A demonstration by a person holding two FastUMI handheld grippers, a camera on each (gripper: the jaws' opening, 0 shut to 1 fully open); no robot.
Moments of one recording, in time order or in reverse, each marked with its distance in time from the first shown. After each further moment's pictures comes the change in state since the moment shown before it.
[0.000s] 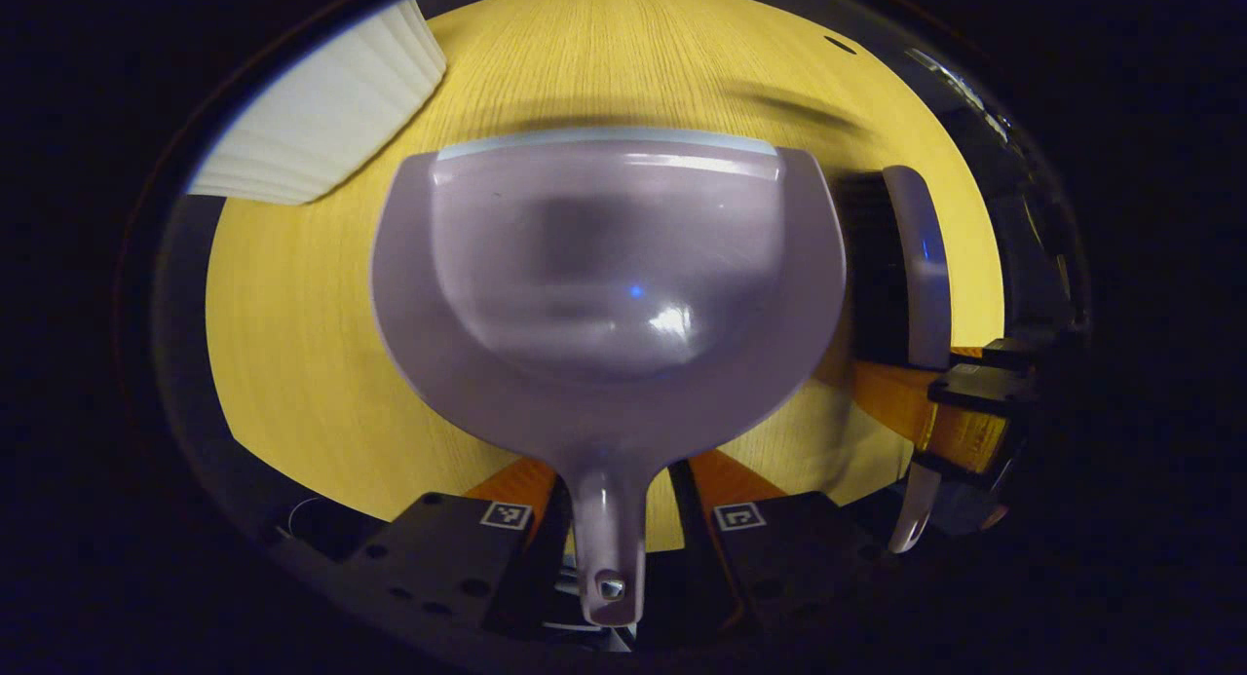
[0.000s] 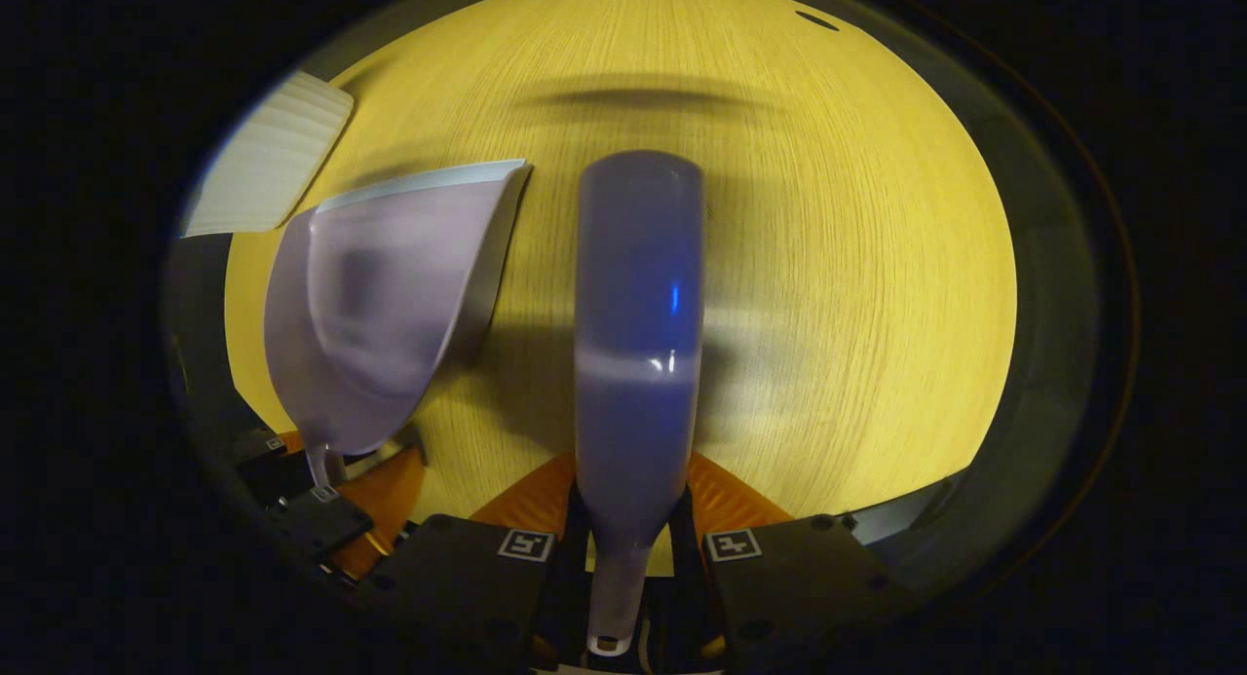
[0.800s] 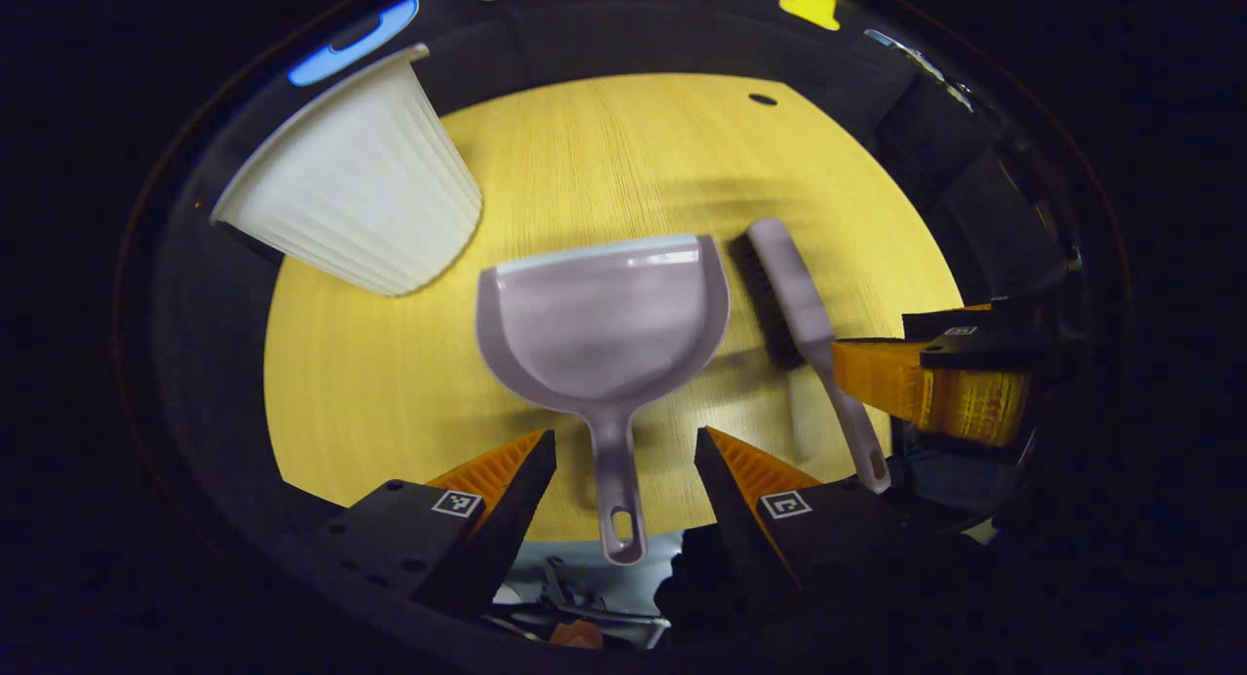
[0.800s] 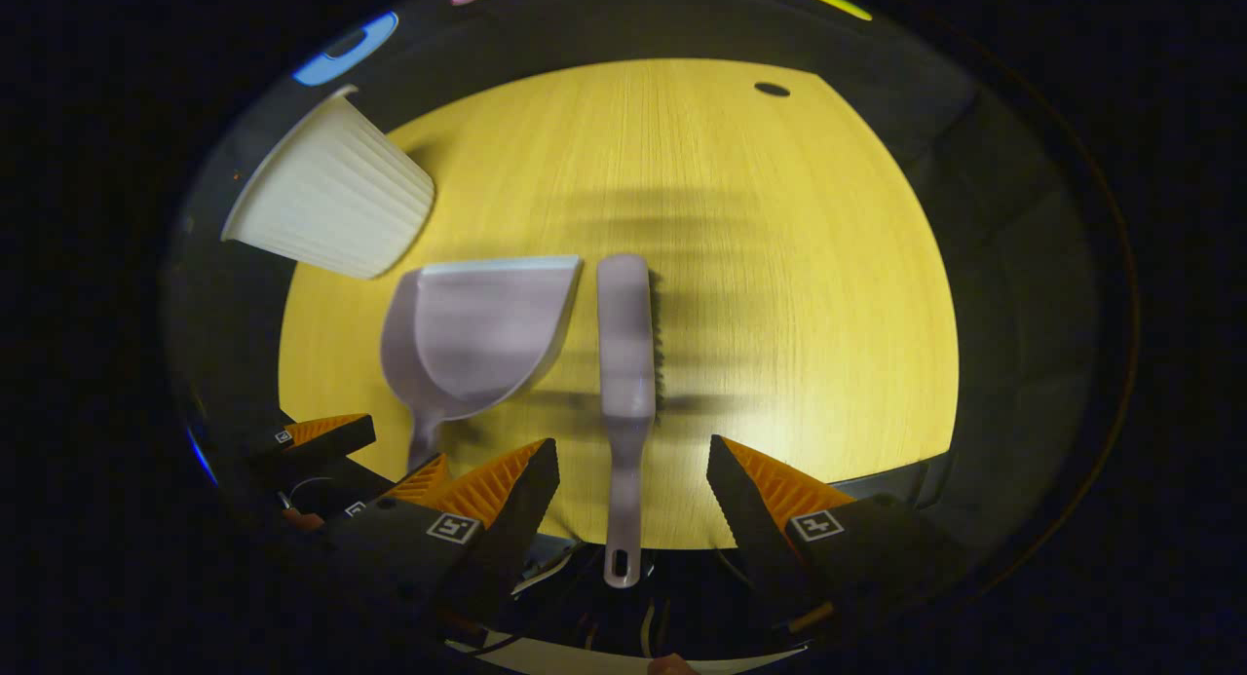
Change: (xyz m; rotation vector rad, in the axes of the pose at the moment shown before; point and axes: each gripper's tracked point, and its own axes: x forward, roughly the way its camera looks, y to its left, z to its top) left arm -0.113 -0.001 -0.016 0.168 -0.512 0.167; right arm -0.126 -0.001 -0.011 0.031 -0.381 0.111
